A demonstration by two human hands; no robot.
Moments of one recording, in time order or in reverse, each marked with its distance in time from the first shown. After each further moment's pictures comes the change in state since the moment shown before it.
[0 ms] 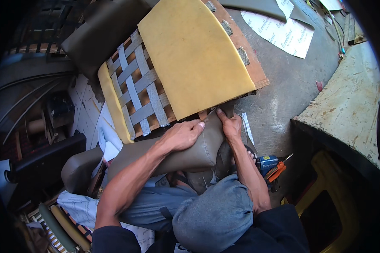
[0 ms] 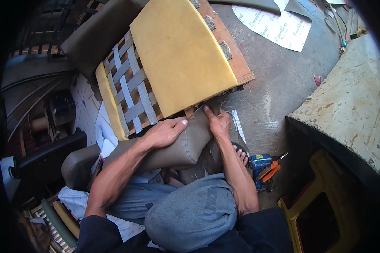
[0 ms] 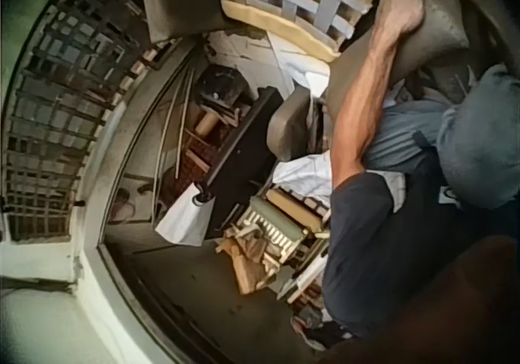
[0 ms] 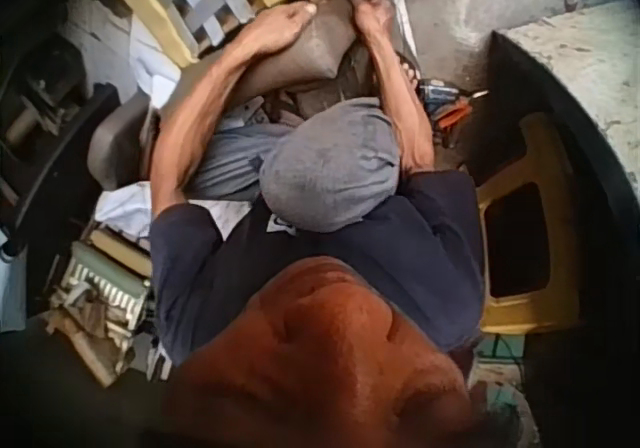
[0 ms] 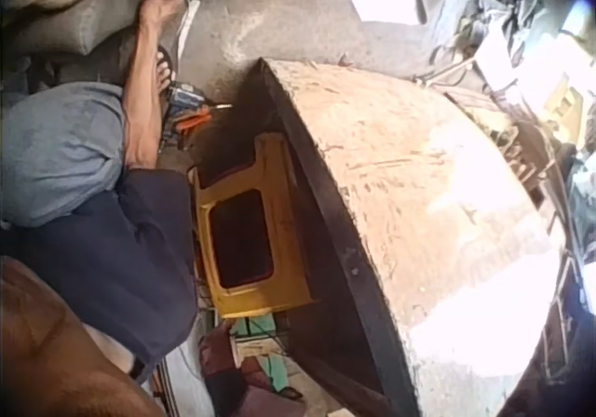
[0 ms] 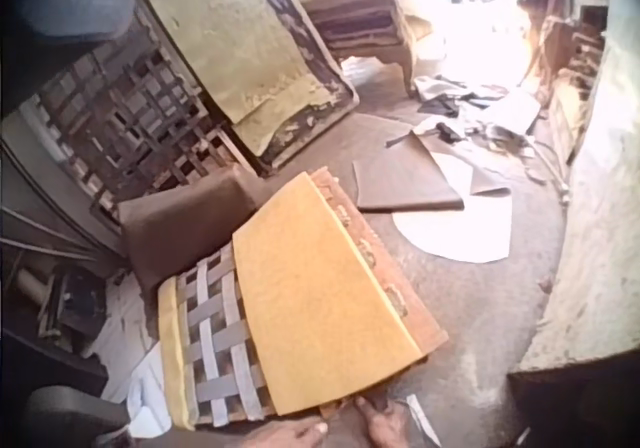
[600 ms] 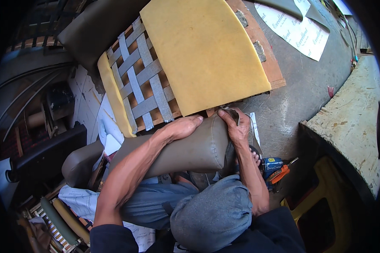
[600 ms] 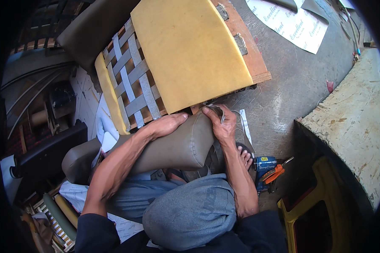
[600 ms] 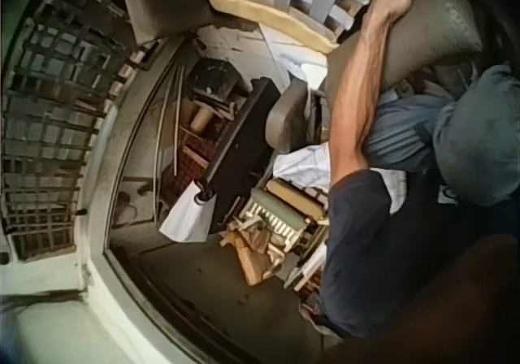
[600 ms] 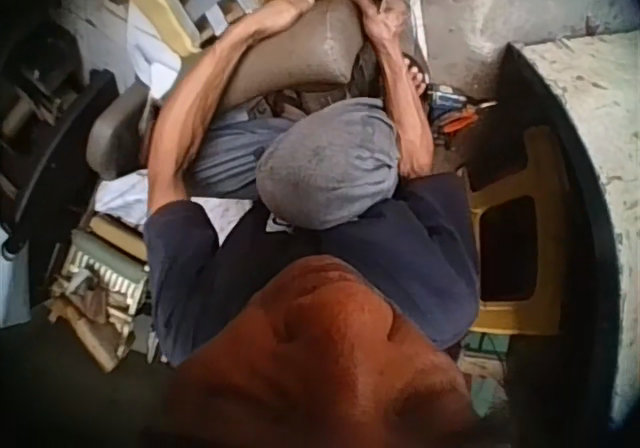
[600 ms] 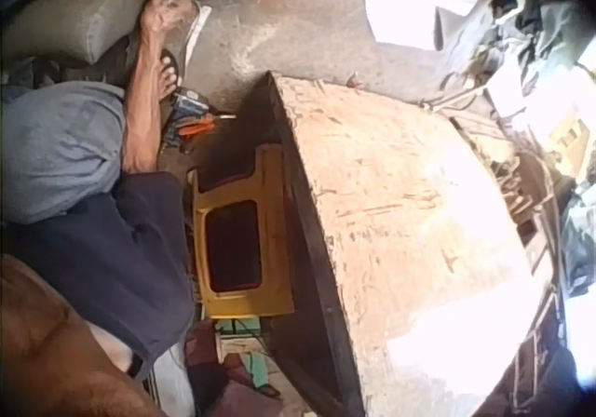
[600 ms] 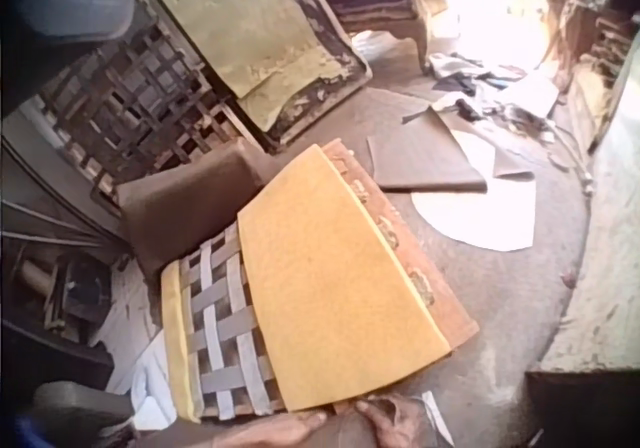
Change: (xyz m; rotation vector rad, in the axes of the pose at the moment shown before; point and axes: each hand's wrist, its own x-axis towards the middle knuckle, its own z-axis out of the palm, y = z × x) left_hand 0.051 -0.050 0.002 -0.214 -0.196 -0.080; right_hand -0.020 -0.009 0.001 -0.087 -0.071 -0.214
